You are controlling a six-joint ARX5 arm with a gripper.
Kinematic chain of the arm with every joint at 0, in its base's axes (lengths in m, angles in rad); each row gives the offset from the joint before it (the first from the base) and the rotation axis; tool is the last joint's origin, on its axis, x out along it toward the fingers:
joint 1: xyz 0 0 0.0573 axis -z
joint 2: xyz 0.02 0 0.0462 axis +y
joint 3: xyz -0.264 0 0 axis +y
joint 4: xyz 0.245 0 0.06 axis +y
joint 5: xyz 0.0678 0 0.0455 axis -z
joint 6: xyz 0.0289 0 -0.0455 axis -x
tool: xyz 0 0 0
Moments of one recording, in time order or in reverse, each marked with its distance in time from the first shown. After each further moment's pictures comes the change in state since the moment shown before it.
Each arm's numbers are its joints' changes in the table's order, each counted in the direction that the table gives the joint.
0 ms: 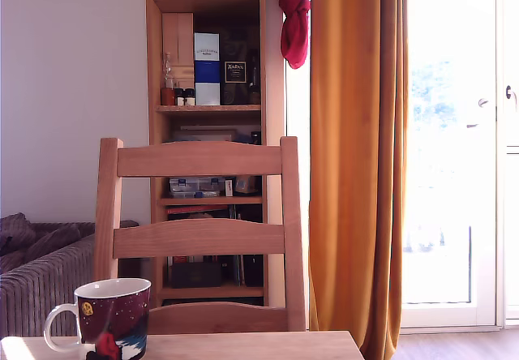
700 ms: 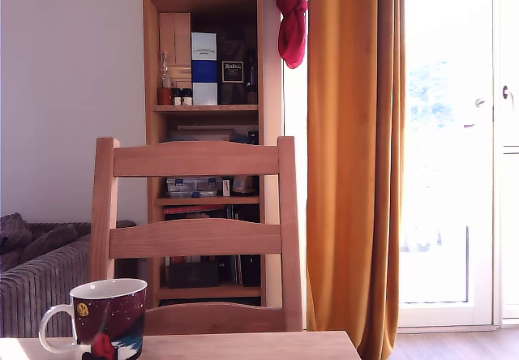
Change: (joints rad) arm 0.056 0.023 -0.005 -0.045 0.528 0.369
